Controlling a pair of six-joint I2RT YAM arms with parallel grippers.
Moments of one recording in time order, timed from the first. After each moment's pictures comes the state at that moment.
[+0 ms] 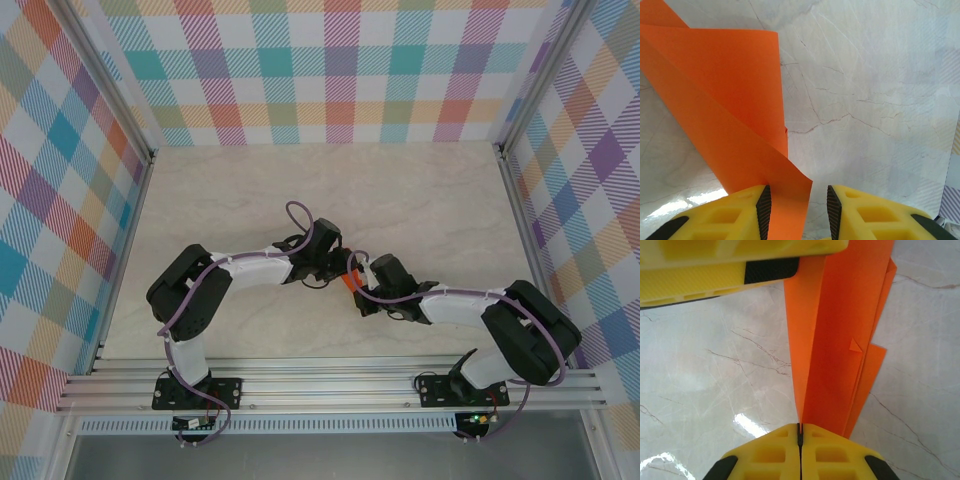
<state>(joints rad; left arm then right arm) -0.78 1.84 1.08 -0.08 0.19 -1.05 0.72 1.43 0.49 0.05 -0.18 0.39</state>
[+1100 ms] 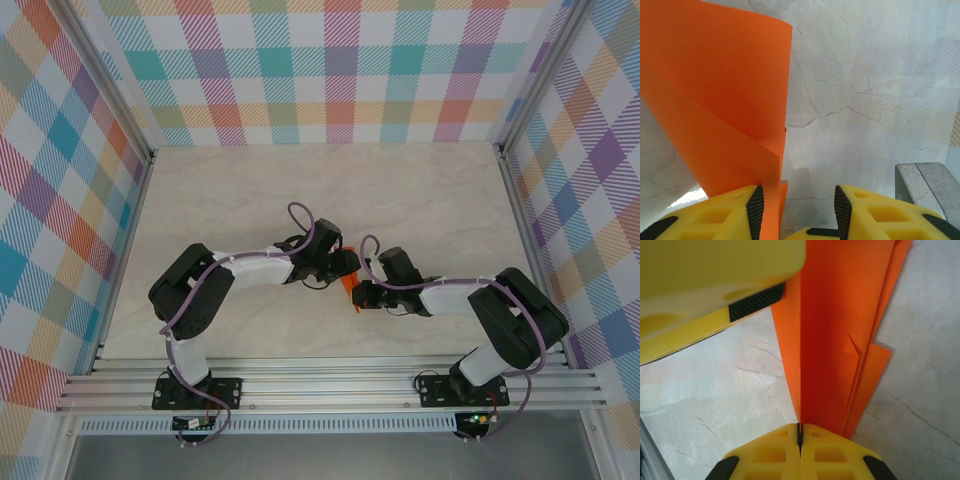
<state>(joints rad) -0.78 1.85 1.08 -0.07 0.23 -1.05 0.60 1.53 0.49 0.16 -0.46 0.59</state>
